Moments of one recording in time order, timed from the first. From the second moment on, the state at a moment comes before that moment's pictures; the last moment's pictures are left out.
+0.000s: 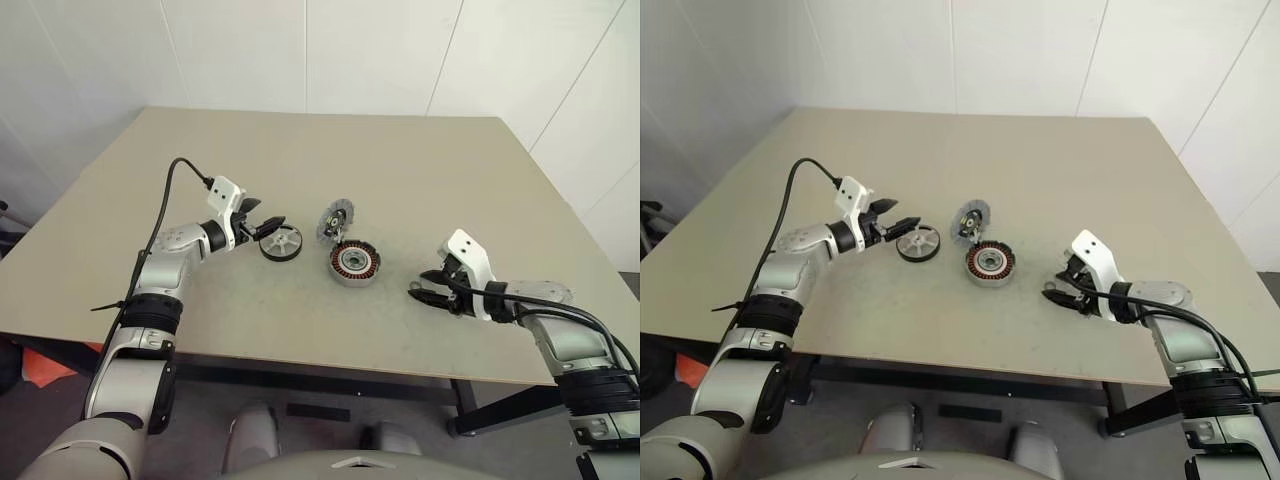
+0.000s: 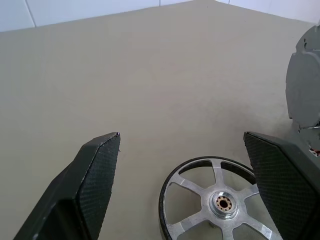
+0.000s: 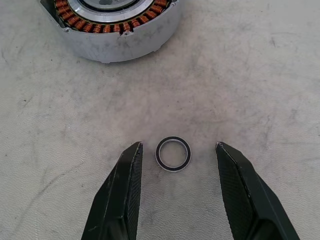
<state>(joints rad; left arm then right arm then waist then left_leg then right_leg) -0.62 0.36 0.03 0.51 -0.22 0.22 -0.80 -0.19 -0.69 0.01 0.06 0.16 0.46 0.97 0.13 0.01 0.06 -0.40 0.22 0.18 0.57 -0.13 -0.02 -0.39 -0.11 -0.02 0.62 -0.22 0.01</state>
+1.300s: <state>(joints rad) -0.53 0.45 -0.01 0.39 -0.22 0.30 -1.00 -0.39 -0.61 0.18 -0.09 0.12 0.49 0.90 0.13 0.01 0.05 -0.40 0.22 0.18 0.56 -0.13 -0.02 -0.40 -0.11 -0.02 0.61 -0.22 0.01</state>
